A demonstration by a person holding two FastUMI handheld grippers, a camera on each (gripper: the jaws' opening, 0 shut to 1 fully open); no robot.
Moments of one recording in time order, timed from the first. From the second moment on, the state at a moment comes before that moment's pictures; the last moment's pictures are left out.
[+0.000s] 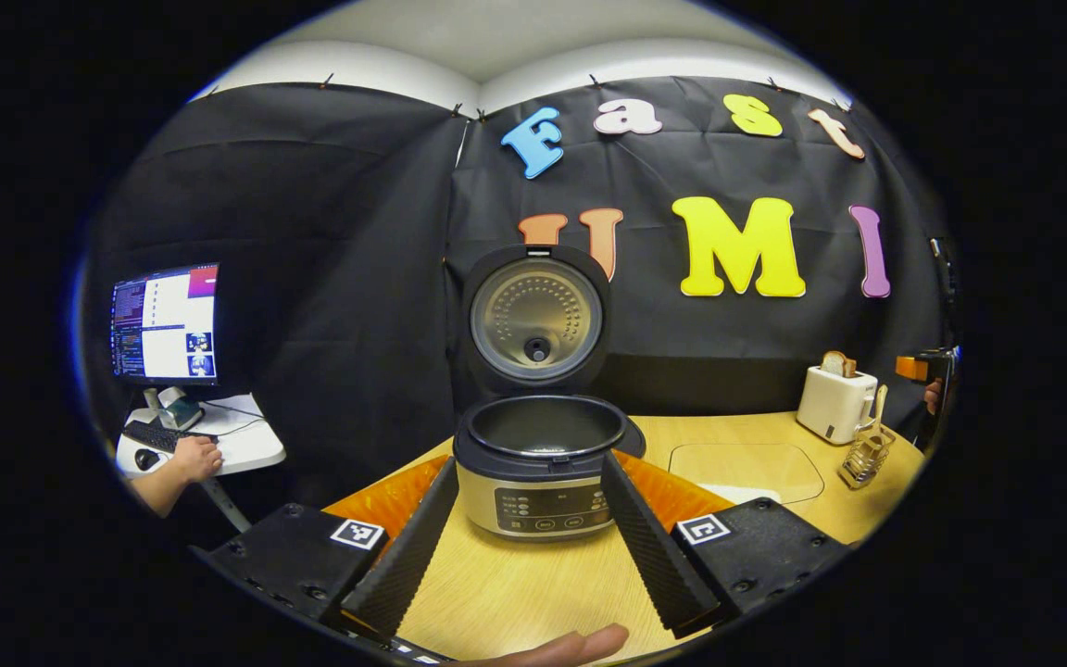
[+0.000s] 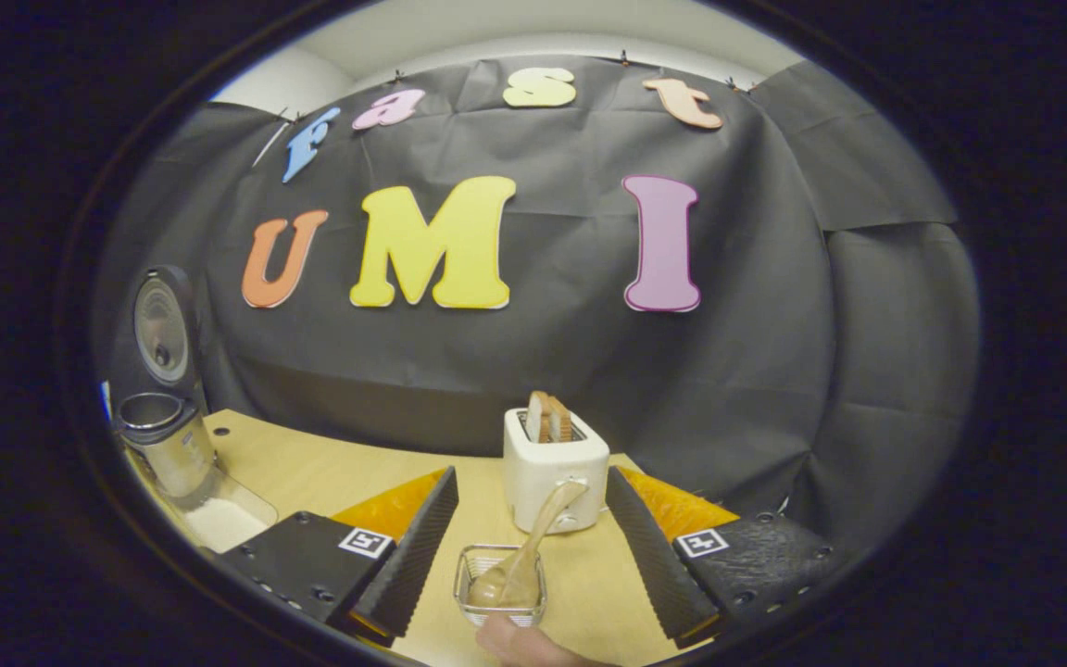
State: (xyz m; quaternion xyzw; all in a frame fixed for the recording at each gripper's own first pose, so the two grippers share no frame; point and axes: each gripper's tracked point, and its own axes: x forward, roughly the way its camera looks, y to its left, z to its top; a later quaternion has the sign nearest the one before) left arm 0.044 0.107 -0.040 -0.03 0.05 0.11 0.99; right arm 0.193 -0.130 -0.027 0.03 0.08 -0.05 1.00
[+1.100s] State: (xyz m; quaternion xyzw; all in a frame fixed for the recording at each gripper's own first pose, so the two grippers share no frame) left arm 0.276 0.170 0.169 -0.05 0.00 0.14 0.99; right arm 0.130 -0.141 -0.046 0.03 0.09 -0.03 1.00
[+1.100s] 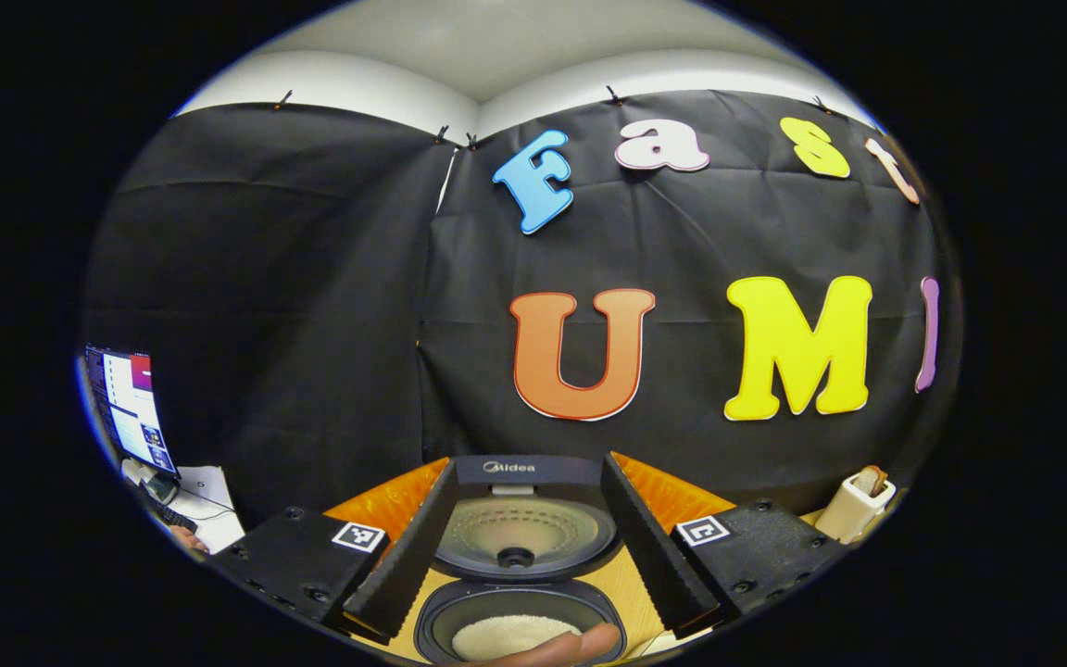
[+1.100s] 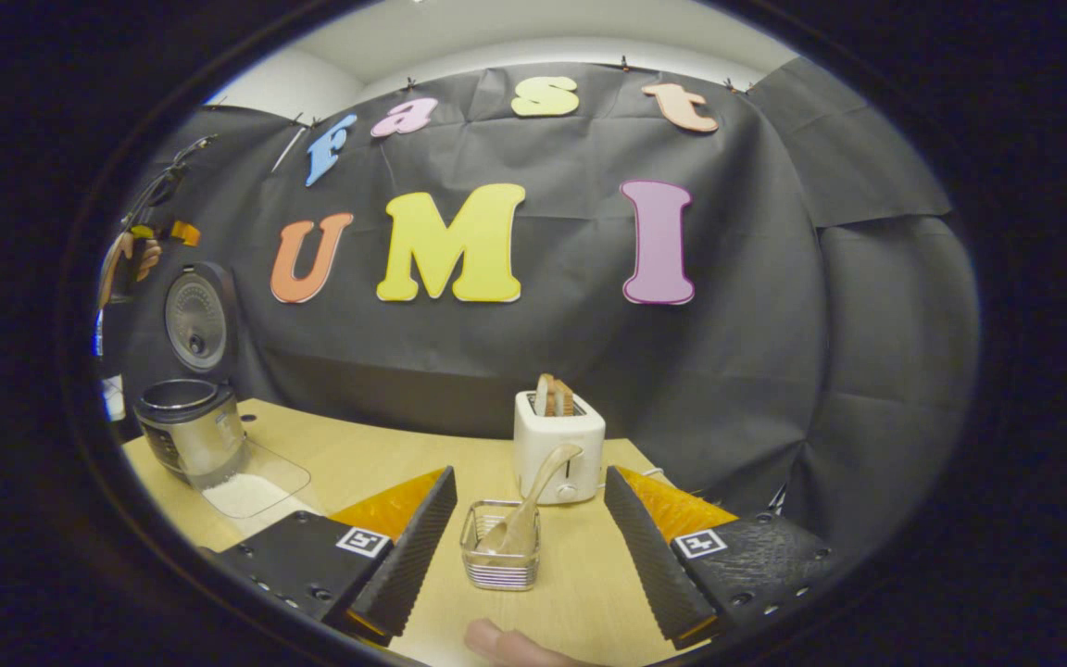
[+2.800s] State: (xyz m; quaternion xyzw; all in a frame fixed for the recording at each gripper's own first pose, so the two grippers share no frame) left arm 0.214 0.134 0.056 -0.03 0.11 0.08 0.99; right arm 0.016 -0.085 -0.043 0.01 0.03 0.01 1.00
